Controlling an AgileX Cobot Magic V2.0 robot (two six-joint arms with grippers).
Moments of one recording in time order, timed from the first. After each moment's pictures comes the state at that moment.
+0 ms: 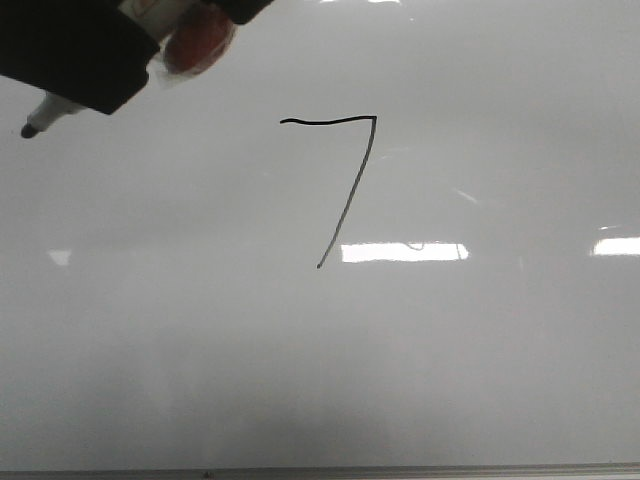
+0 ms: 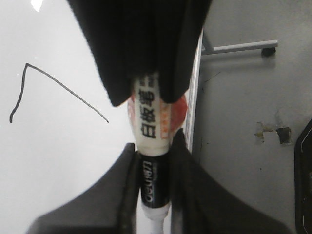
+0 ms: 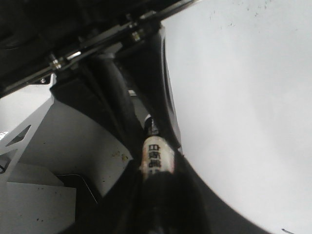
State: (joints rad) left arm -0.88 0.99 -0.83 -0.10 0.63 0.76; right arm 0.79 1.23 -1.09 0.63 0.72 -0.99
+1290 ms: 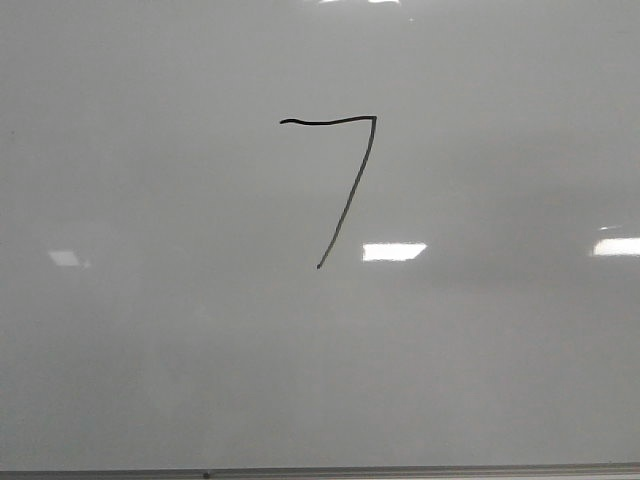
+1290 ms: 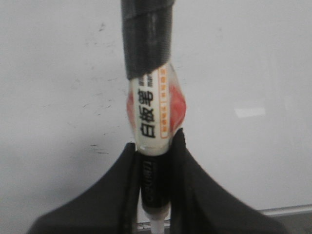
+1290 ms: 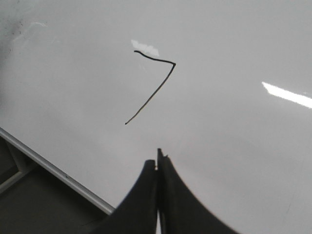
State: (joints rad) left arm 0.11 0.99 -0.69 -0.17 0.49 0.35; right arm 0.25 0.35 -0.38 0.65 0.44 -0.72
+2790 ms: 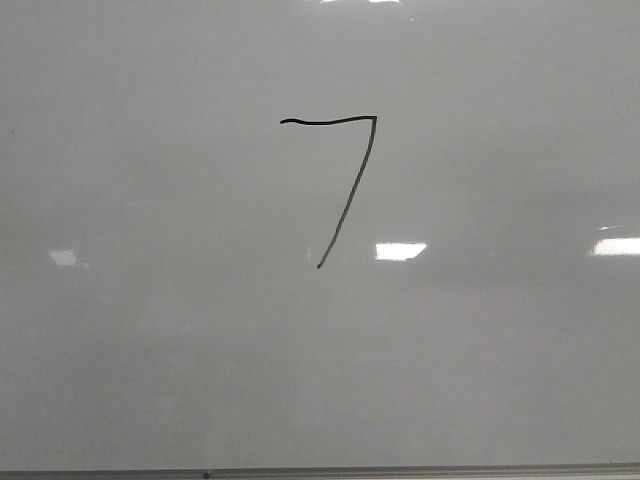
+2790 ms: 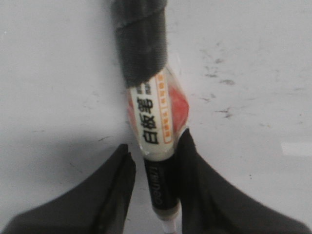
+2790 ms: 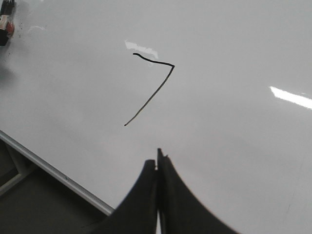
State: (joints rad) left arm 0.12 1.43 -0.59 -0.21 -0.14 0.34; right arm 0.25 0.35 -0.37 0.65 0.44 -0.71
